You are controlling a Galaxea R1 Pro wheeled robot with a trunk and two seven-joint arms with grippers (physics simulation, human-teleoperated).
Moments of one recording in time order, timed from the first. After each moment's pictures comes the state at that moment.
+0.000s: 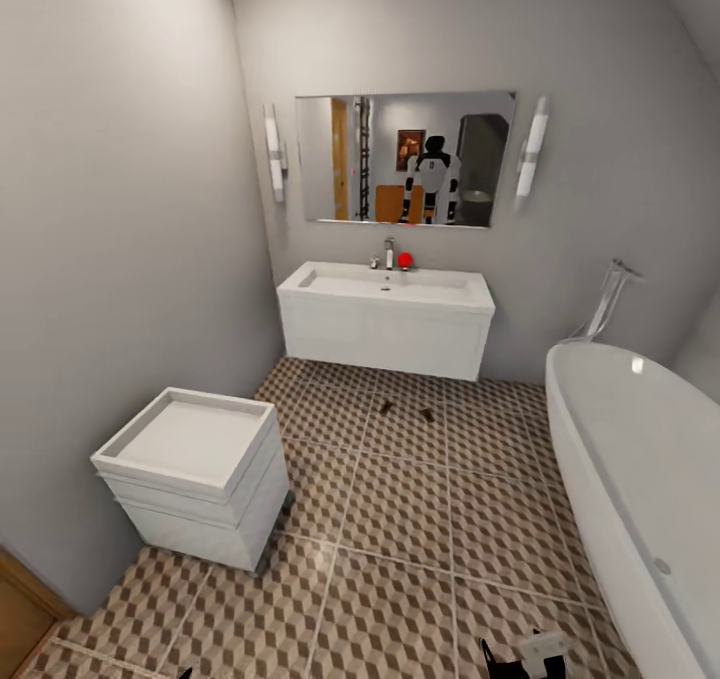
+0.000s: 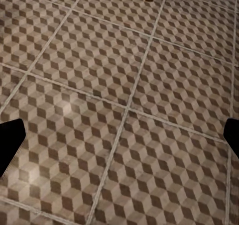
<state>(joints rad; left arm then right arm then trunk) -0.35 0.03 -0.33 0.07 0.10 -0.78 0.08 -0.40 -0.08 0.26 -0.02 -0.11 -0.66 -0.03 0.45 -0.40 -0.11</state>
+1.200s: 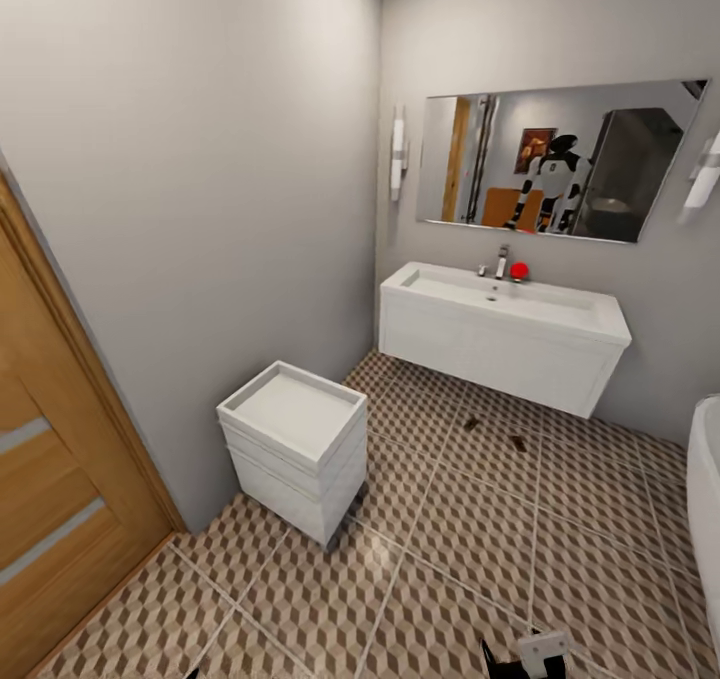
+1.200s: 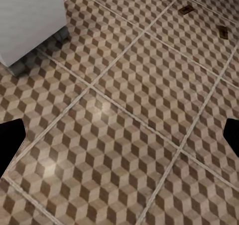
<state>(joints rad) -0.35 0.02 -0.33 0.07 0.10 -0.78 0.08 -0.40 -0.08 0.26 -0.02 -0.11 -0.66 -0.03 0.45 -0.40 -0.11</state>
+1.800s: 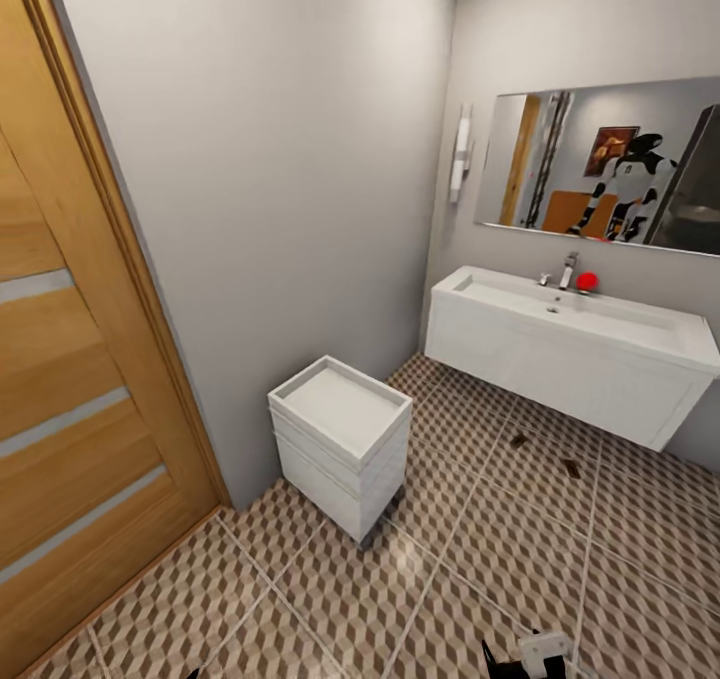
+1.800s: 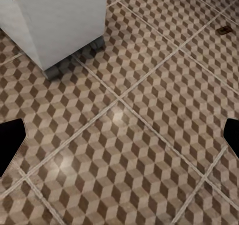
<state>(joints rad) -0.35 0.01 -0.33 0.07 0.10 -0.78 0.08 -0.40 -0.08 0.26 -0.02 -0.11 -0.66 -0.03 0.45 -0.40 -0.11</state>
